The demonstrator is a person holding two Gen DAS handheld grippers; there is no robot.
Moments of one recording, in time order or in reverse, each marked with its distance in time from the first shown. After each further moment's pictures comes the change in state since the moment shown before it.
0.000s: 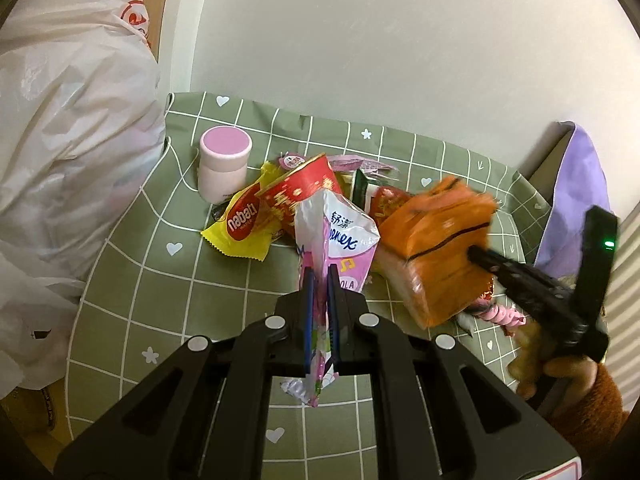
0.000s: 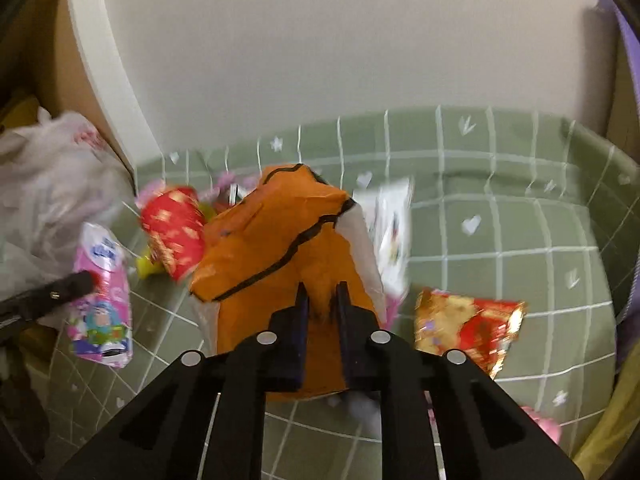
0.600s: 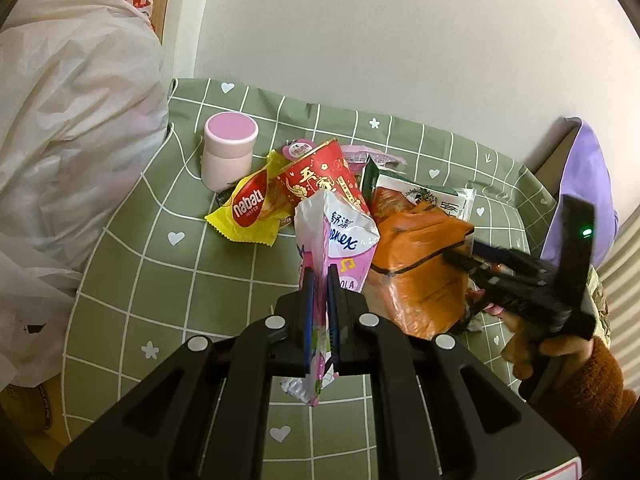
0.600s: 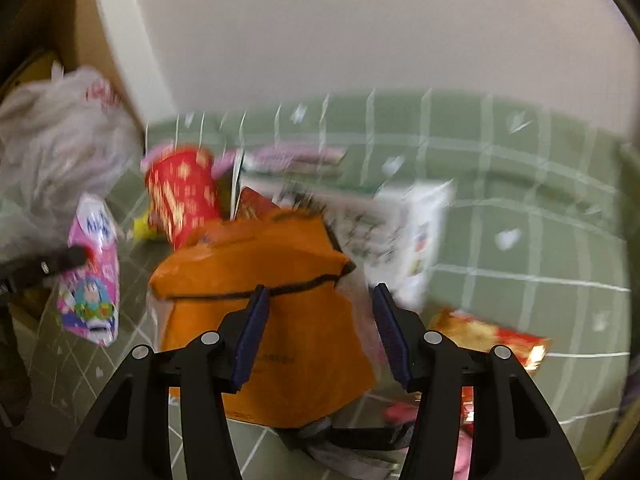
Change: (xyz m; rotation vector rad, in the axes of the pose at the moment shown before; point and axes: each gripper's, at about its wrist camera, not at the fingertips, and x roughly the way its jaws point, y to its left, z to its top) left arm 0.007 0.006 -0.003 -0.006 0.023 0.007; right arm 0.055 0.014 0.001 -0.139 0.141 0.081
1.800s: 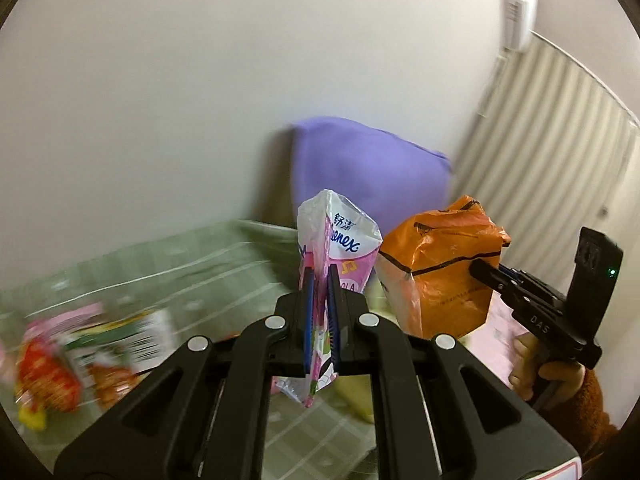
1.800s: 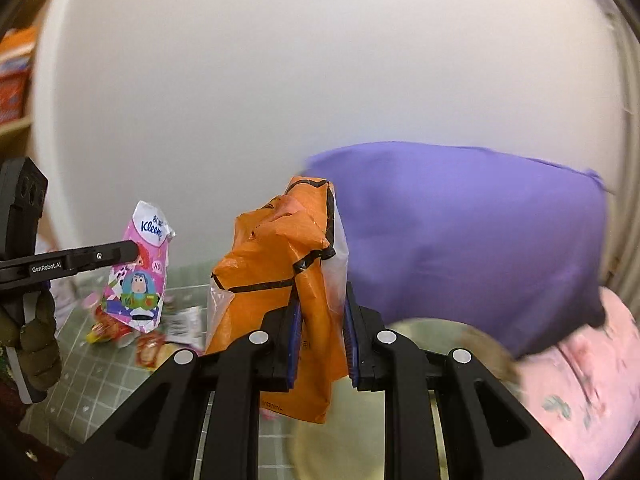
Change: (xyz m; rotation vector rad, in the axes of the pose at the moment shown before) left arm -0.043 -0.259 0.057 0.472 -0.080 -0.647; right arm -0.347 -0.075 -0.092 0.302 -0.494 -0.543
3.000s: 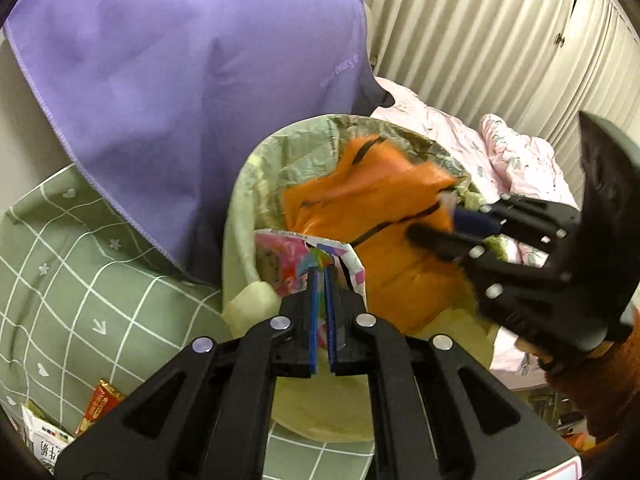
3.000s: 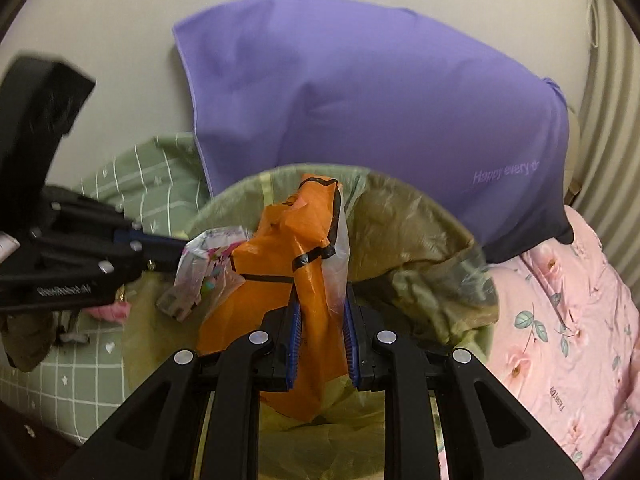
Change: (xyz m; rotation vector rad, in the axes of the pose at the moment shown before) left arm 0.245 -0.082 -0.059 0.381 0.492 -0.162; right arm 0.090 -0.076 -0.095 0.063 0.315 -0.181
